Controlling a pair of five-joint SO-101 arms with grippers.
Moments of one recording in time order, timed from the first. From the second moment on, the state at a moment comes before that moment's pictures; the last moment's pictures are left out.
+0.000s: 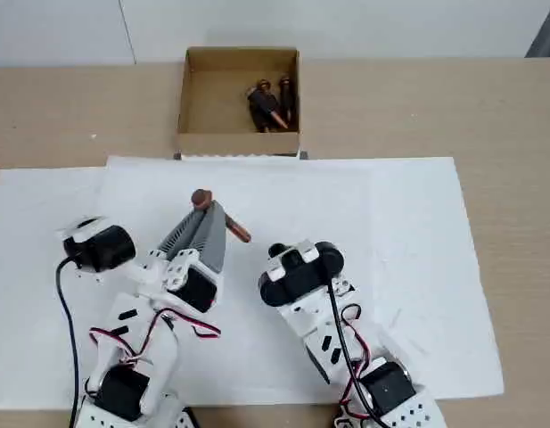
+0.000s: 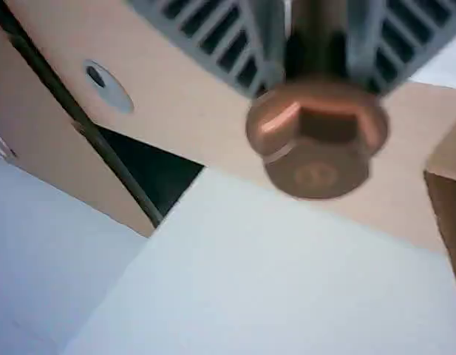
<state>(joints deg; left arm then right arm) 19.1 -103.2 87.8 29.4 42.9 -34.6 -103.2 95.6 36.2 9.3</state>
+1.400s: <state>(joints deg) 32.0 -103.5 96.4 31.1 39.4 -38.5 -103.0 95.6 31.9 15.1</state>
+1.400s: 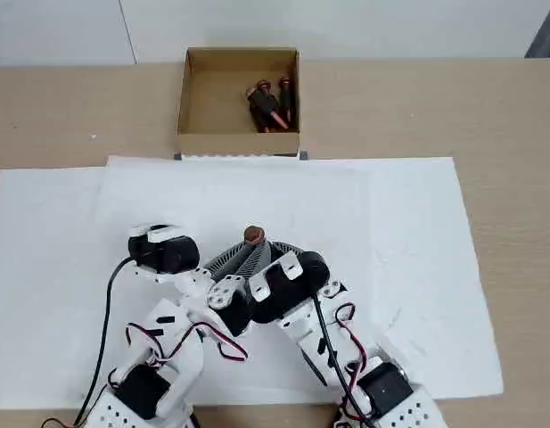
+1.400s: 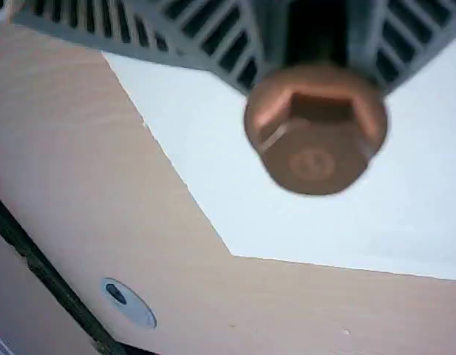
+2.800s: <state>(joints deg) 21.8 -103.4 89.8 38.9 24.2 -38.9 -103.0 95.6 31.9 15.2</state>
